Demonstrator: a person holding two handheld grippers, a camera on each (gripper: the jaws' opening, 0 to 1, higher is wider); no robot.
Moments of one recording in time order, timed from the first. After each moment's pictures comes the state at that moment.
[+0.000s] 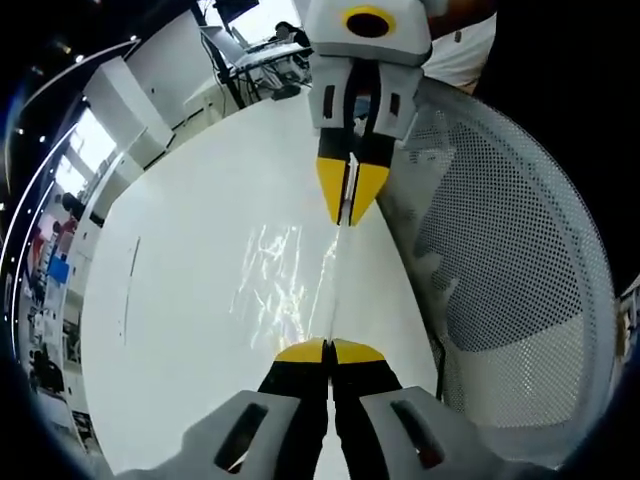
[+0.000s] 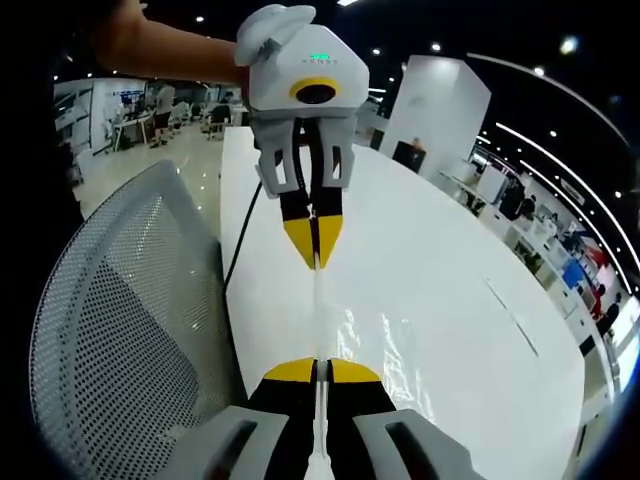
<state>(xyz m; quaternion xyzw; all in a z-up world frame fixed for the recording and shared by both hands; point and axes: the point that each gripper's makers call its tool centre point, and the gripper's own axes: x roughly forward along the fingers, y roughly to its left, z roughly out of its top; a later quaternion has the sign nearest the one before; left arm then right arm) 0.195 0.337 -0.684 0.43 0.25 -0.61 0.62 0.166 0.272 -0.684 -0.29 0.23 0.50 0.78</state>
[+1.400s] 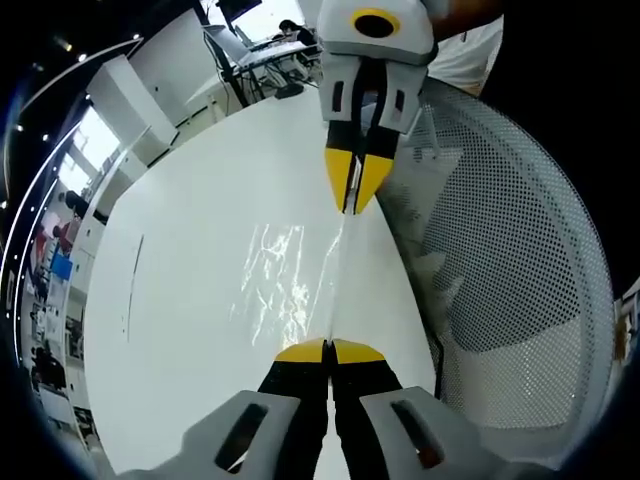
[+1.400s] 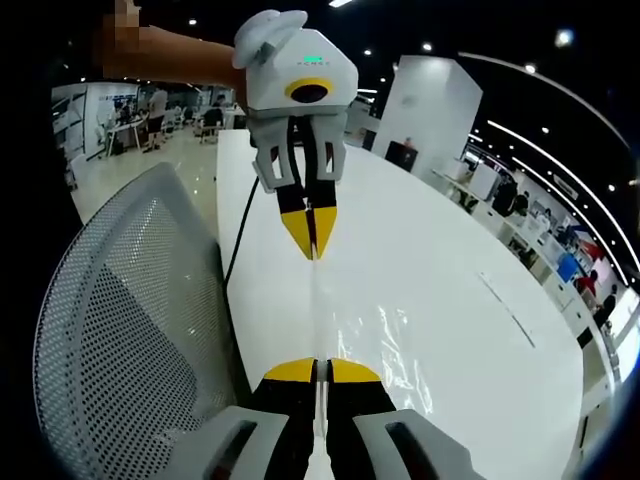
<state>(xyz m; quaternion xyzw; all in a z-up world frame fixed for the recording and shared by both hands) 0.192 0.339 -0.680 0.44 0.26 -0.60 0.62 0.160 0.264 -0.683 -0.28 0.23 0.49 0.79</state>
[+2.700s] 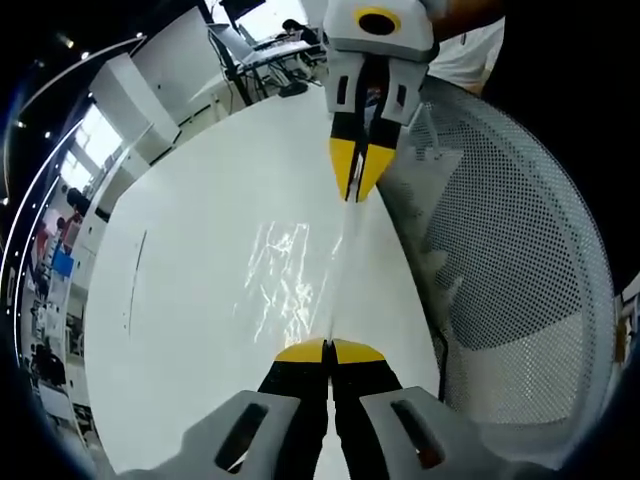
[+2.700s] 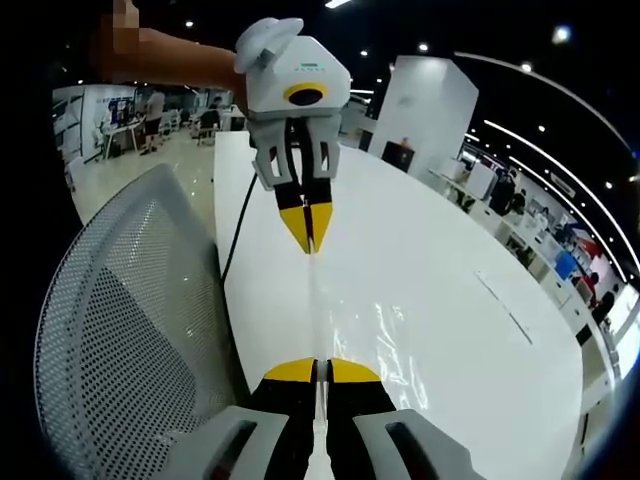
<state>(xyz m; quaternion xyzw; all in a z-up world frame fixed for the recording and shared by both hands) 0.198 0.345 -0.681 0.43 0.26 -0.59 0.63 0.162 0.258 -0.681 -0.28 0.23 0.48 0.80</state>
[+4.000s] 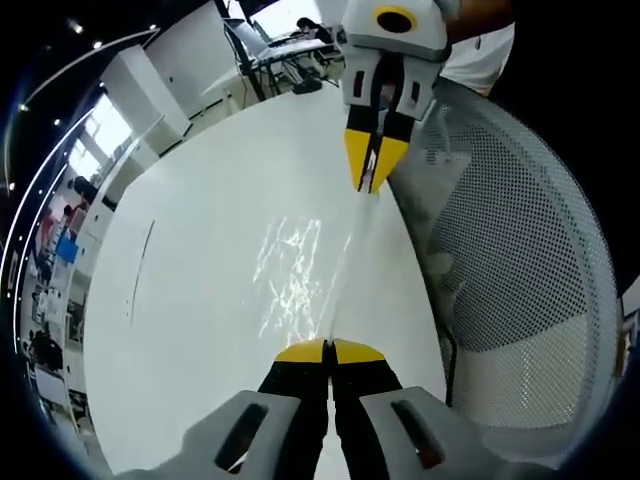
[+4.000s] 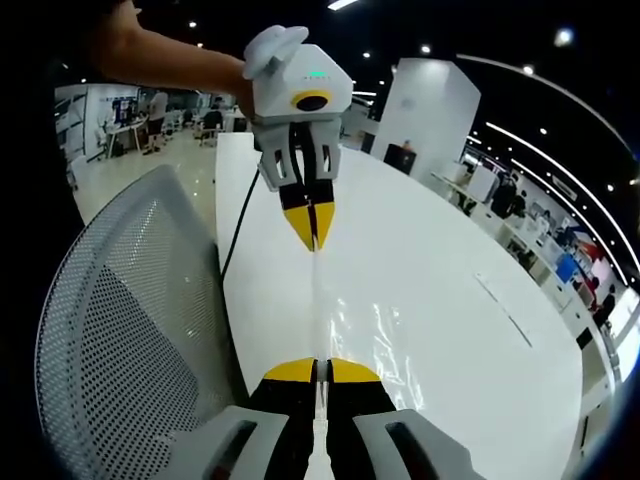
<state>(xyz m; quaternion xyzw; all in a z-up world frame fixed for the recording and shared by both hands) 0.207 0.349 -0.681 0.42 0.27 -0.58 0.65 0.163 0.255 -0.679 -0.28 0.22 0.49 0.80</state>
